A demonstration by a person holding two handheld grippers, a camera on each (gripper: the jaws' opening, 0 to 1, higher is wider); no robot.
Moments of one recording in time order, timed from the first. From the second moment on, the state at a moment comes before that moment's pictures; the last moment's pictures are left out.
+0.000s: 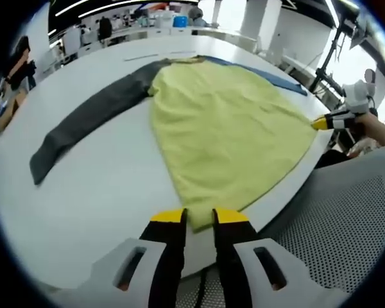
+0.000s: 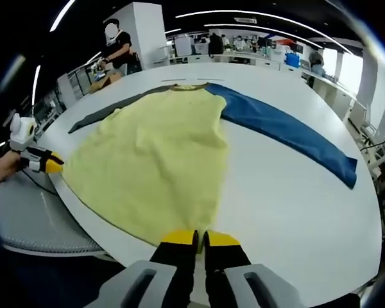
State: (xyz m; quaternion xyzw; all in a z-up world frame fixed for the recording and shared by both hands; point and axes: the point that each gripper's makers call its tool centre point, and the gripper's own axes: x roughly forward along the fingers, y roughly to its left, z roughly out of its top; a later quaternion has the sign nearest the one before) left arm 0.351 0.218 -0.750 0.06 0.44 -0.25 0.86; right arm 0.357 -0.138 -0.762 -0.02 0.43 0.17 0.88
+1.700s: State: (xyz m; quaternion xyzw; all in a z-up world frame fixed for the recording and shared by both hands) left arm 0.352 0.208 -0.721 0.01 0.38 -0.28 0.88; right arm 0.347 -0.139 -0.744 -0.05 0.42 0.22 0.88
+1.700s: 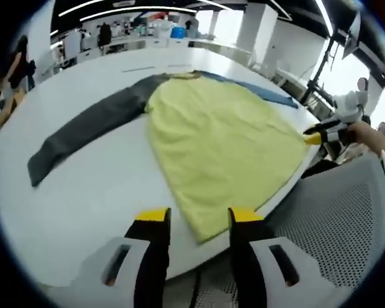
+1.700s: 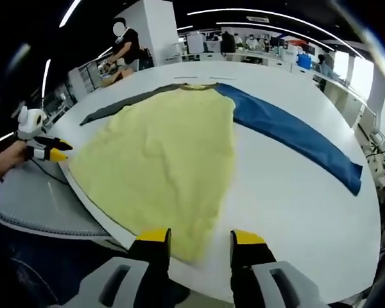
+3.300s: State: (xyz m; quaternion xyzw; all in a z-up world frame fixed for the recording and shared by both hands) left arm 0.396 0.181 -0.678 0.03 0.27 -0.31 0.91; right arm 0.527 -0.168 -0.726 -0.13 0.33 0.25 0.90
